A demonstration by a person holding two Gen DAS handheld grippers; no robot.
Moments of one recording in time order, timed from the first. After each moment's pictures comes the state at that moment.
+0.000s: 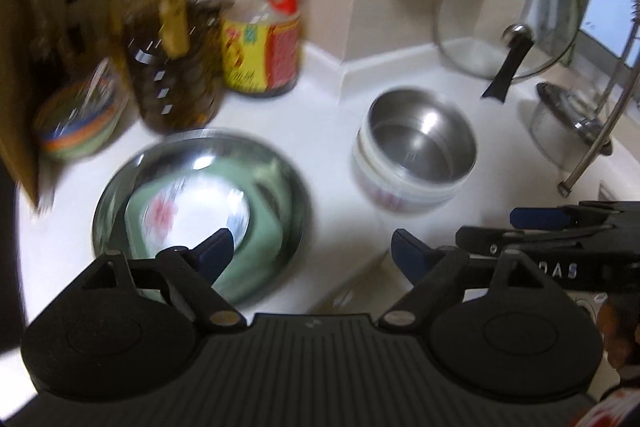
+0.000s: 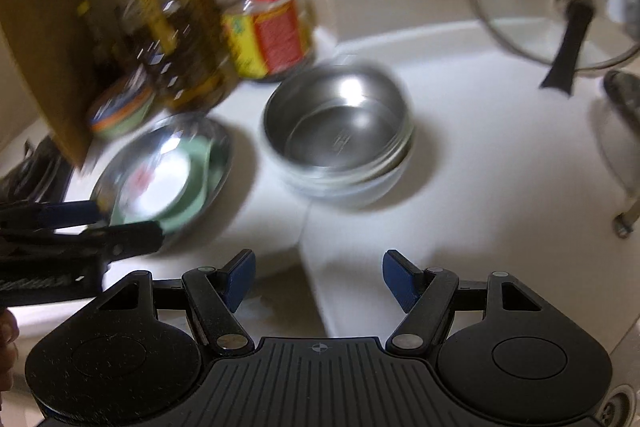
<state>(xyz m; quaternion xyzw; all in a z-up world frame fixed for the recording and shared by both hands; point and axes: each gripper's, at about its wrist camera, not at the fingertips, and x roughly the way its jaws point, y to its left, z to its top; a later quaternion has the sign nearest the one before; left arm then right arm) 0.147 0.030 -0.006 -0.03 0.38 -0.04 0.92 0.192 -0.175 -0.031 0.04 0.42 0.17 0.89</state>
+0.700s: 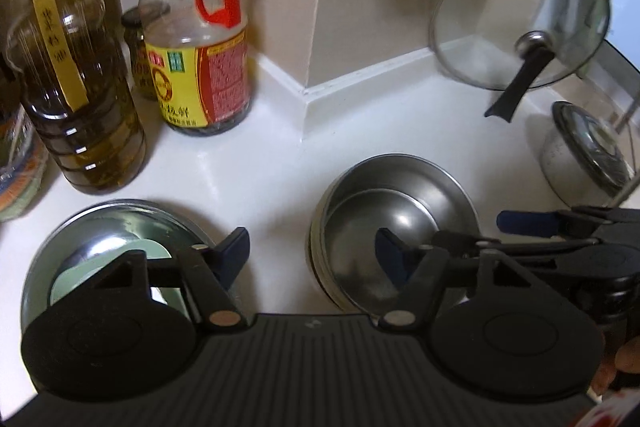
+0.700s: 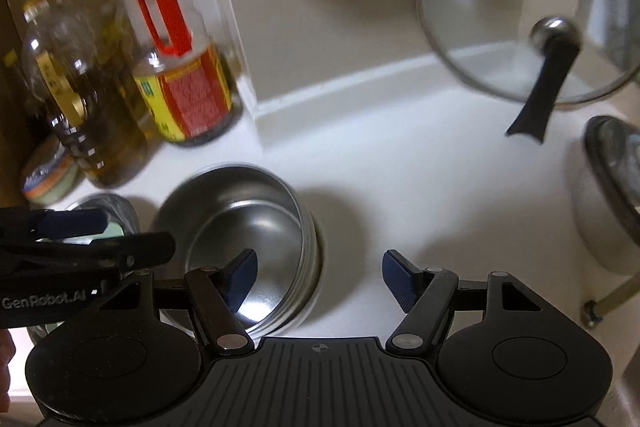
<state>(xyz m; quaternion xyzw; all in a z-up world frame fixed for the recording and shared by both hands) 0.272 -0.014 -0.018 -0.04 0.43 -0.05 0.90 0.300 -0.191 -0.038 0.03 0.45 0.14 0.88</state>
